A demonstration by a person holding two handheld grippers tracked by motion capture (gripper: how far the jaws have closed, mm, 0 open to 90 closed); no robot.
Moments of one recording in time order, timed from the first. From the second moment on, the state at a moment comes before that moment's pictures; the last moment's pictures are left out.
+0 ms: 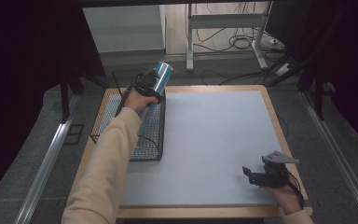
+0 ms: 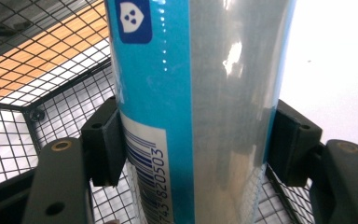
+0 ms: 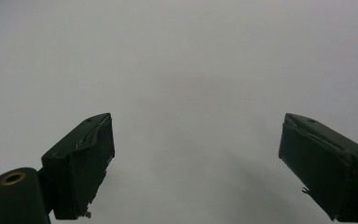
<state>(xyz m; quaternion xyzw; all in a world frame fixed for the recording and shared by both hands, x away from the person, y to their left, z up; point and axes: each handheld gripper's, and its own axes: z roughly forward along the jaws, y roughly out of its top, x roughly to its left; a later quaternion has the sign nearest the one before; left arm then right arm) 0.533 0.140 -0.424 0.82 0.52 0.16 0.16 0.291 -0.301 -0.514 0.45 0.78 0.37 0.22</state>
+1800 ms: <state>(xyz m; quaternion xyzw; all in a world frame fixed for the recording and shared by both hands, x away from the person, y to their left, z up) 0.385 0.107 -0.381 0.83 0.40 0.12 0.37 0.290 -0.293 -0.513 0.44 0.79 0.37 0.22</state>
